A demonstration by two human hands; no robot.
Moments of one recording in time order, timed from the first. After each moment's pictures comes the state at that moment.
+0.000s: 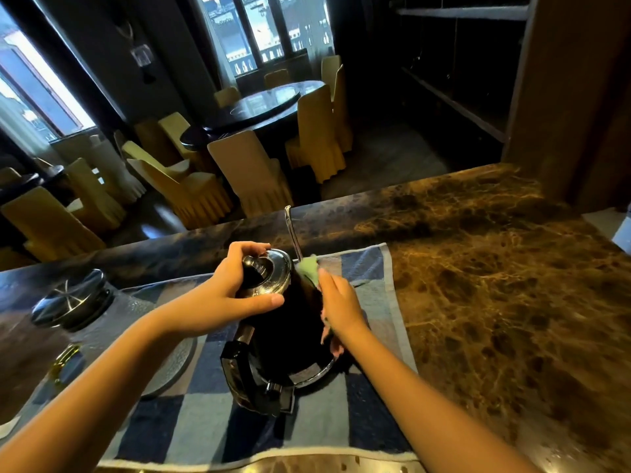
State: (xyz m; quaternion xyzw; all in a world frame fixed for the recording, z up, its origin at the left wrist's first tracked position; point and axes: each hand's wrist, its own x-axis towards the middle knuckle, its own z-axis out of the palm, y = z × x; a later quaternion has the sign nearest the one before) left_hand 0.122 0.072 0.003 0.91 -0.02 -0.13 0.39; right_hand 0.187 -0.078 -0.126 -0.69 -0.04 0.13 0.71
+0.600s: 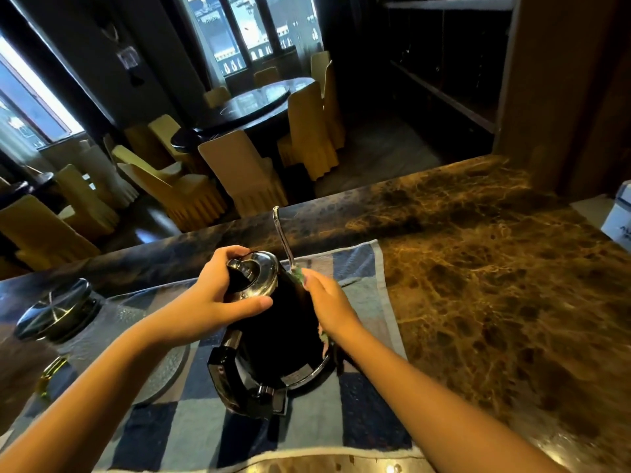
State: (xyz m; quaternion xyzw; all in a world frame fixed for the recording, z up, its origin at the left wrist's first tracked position) left_hand 0.123 0.072 -0.001 0.91 0.01 -0.10 0.40; right_hand 0.192 -0.075 -0.131 -0.71 -0.09 0.16 0.68
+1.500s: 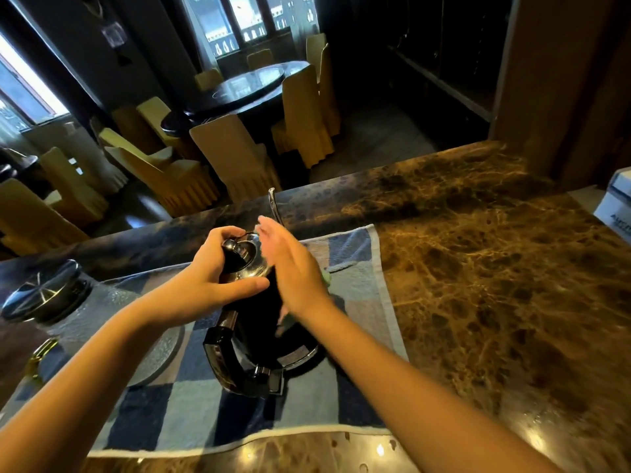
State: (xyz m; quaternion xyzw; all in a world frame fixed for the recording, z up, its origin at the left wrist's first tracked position) left_hand 0.121 0.065 0.000 0.90 0.01 -0.09 0.43; right_hand 0.165 -0.063 -0.074 -0.63 -0.17 0.09 0.75
